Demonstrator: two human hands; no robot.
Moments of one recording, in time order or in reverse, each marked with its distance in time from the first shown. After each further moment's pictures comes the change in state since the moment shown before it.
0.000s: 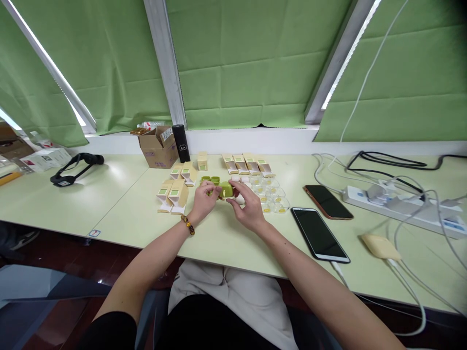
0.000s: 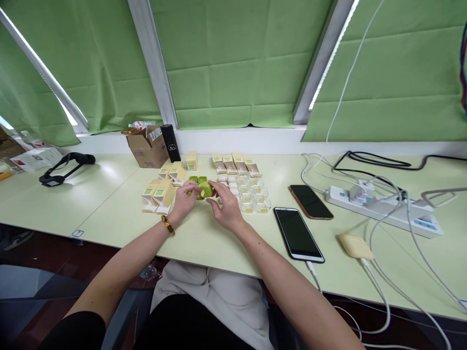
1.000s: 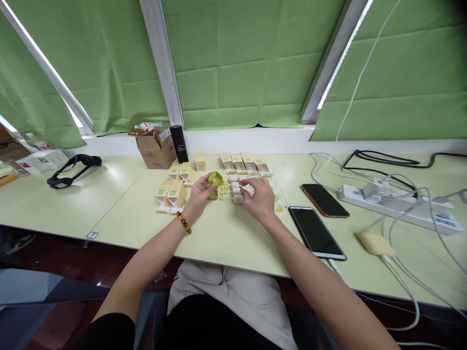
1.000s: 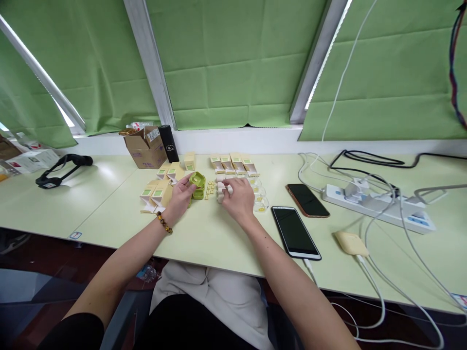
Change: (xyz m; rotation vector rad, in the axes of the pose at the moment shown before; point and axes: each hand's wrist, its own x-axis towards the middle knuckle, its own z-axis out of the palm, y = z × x) left_hand 0.009 -0.006 -0.001 -0.572 -0.067 -0.231; right_hand 0.015 0.017 -0.027 -0.344 0.030 0.323
